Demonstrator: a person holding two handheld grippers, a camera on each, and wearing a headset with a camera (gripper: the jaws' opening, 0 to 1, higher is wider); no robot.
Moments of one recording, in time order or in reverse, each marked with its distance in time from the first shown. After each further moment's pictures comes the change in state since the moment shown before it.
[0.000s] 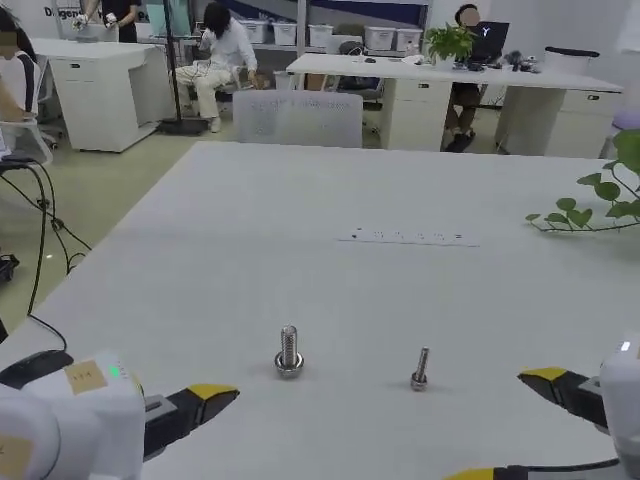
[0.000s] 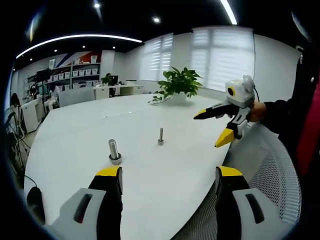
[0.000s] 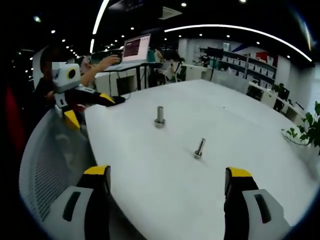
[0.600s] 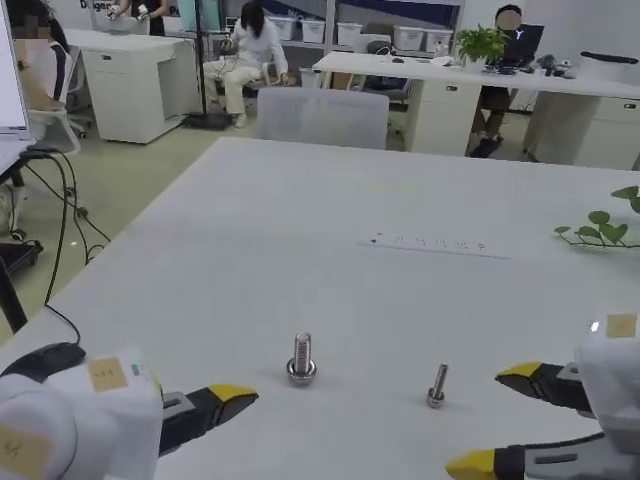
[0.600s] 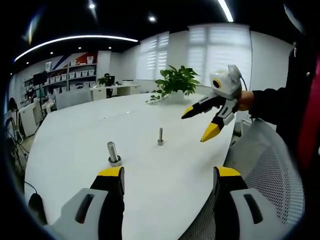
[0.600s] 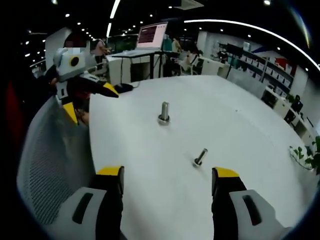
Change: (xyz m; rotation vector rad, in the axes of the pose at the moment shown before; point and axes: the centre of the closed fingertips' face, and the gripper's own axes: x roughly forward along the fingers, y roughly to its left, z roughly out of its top) left arm 0.007 0.003 0.002 0.027 0.011 -0.020; right arm 0.021 -0.012 0.012 -0.126 0.088 0.089
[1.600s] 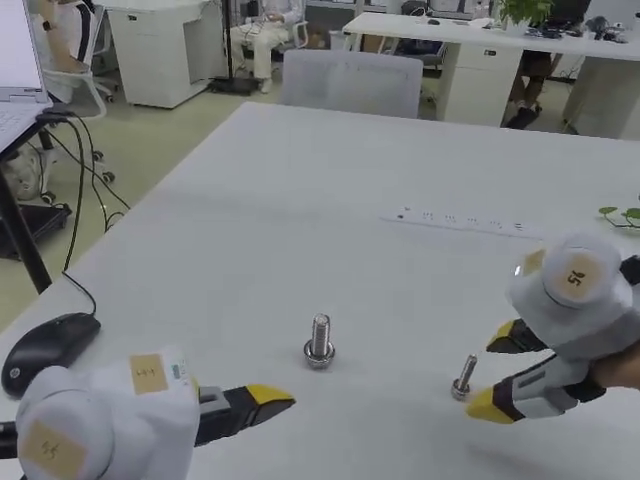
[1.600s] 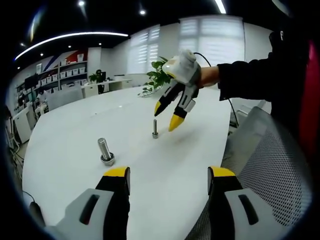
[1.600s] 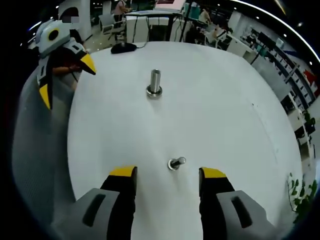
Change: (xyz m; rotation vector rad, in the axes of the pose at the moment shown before) left arm 0.017 0.001 -0.014 0.052 0.067 -0.059; right arm 0.060 -0.057 -0.004 -0.220 0.325 0.108
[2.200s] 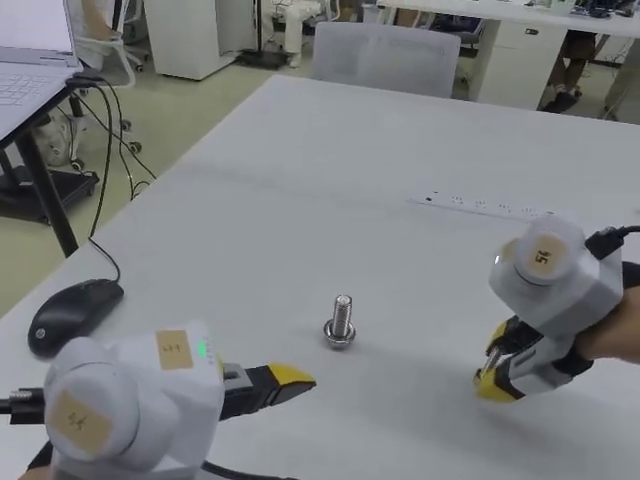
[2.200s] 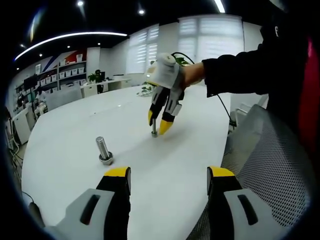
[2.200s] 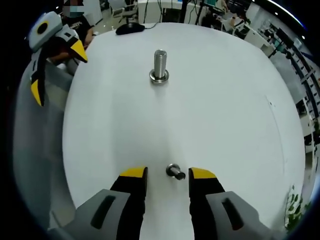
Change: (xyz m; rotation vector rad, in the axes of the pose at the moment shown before) left arm 0.004 -0.003 -0.008 0.008 0.006 -0.007; right arm 0.034 0.000 -0.007 -0.081 0.169 0.103
